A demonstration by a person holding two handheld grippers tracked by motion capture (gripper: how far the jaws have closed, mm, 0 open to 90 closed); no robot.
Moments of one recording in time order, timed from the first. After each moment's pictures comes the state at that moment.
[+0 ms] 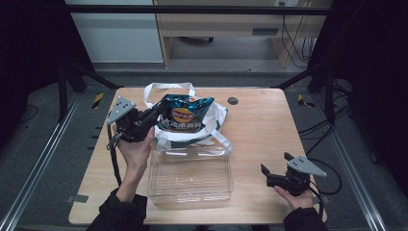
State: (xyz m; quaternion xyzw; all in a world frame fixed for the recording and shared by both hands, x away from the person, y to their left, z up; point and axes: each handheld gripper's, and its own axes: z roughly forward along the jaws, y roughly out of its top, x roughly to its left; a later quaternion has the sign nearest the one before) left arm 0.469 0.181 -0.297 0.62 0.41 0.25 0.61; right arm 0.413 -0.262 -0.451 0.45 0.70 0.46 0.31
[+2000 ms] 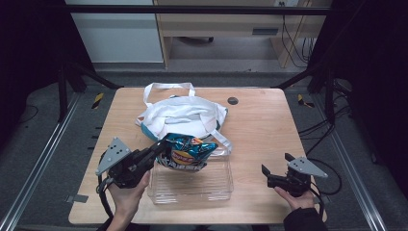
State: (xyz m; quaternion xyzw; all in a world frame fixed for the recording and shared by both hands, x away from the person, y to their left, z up) left arm 0.382 0.184 -0.332 0.67 0.37 0.22 0.60; right arm 0.410 -0.263 -0.450 0.45 0.70 0.46 0.31
